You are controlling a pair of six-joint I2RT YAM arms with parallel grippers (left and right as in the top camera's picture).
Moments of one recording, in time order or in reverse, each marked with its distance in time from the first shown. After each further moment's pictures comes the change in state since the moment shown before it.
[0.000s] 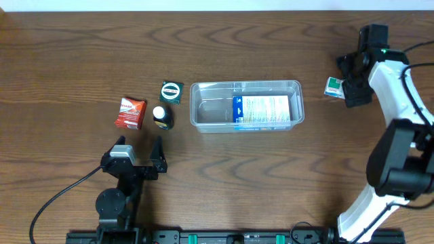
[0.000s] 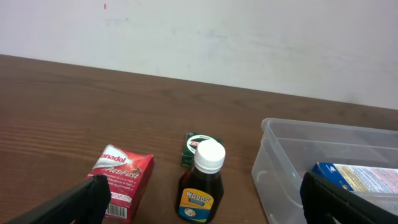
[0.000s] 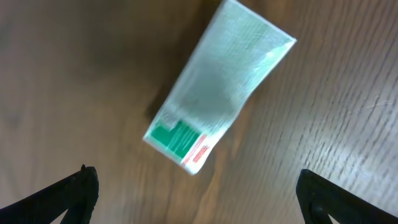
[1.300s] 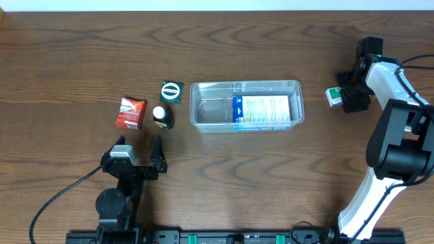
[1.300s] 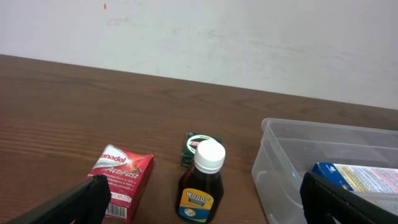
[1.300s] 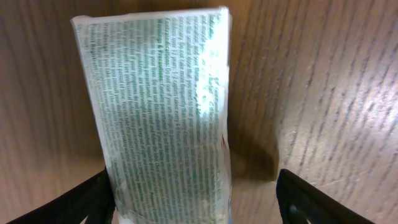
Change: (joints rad) left arm 0.000 0.000 0.000 0.000 0.000 0.000; right arm -0.043 0.142 0.000 0.017 0.003 -0.032
